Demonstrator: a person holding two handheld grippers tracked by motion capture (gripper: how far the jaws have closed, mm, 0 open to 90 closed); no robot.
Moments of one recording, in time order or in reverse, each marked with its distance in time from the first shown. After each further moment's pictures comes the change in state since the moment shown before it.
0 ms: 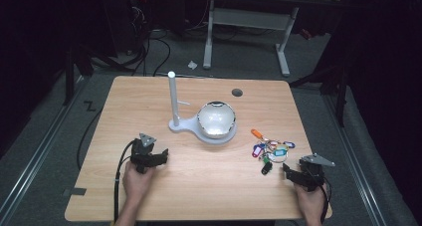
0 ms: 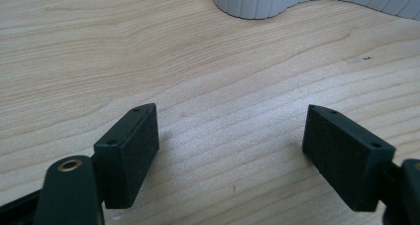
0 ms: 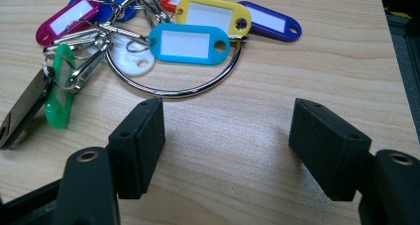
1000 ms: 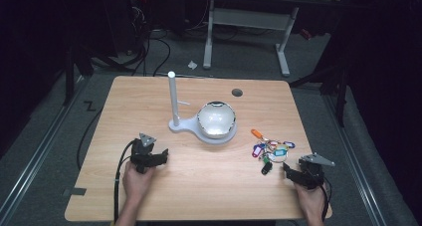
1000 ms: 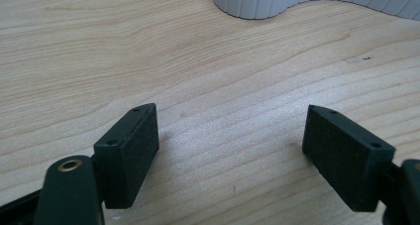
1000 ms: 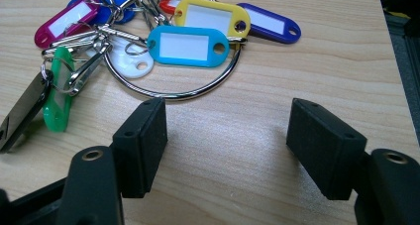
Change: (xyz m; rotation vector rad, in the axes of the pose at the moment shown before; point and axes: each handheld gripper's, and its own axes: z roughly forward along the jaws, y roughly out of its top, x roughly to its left) left arm 0.001 0.000 0.000 0.002 -0.005 0.011; right arm 0.000 0.001 0.001 0.000 -0.005 0.001
